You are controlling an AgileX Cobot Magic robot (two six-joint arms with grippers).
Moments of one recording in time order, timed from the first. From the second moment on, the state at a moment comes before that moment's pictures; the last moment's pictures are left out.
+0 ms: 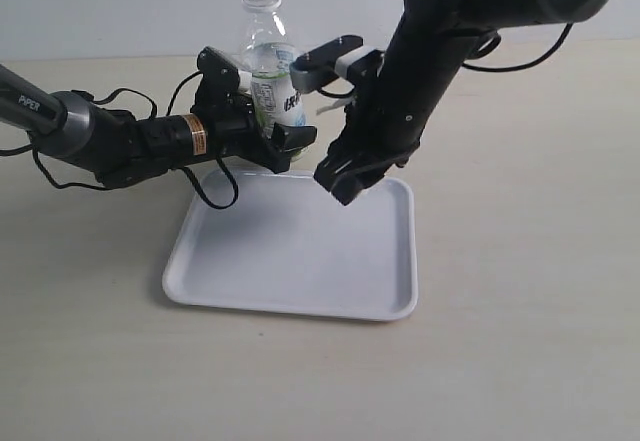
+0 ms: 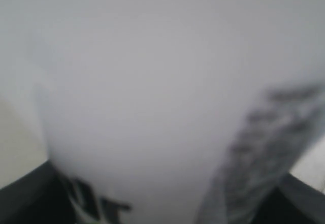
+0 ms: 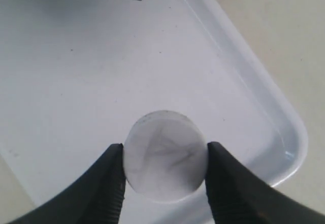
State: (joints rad) left arm -0.32 2.45 -1.37 0.87 -0.84 -0.50; right arm 0.37 2.01 -1.40 0.26 0.84 -0.45
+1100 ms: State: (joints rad) left arm -0.32 2.45 -1.37 0.87 -0.84 -0.50; right arm 0.37 2.15 -1.39 0.34 0.76 -0.47
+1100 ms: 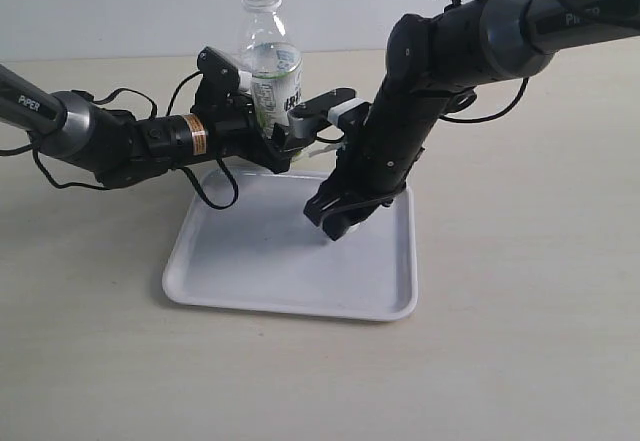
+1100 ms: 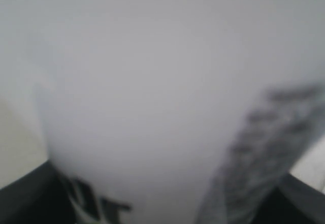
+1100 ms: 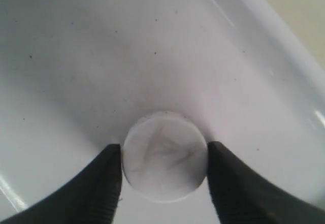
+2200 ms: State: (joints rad) left arm -0.26 2.39 -1.37 1.21 -0.90 -0.78; right arm 0.37 1.78 -1.39 0.34 0.84 -0.46
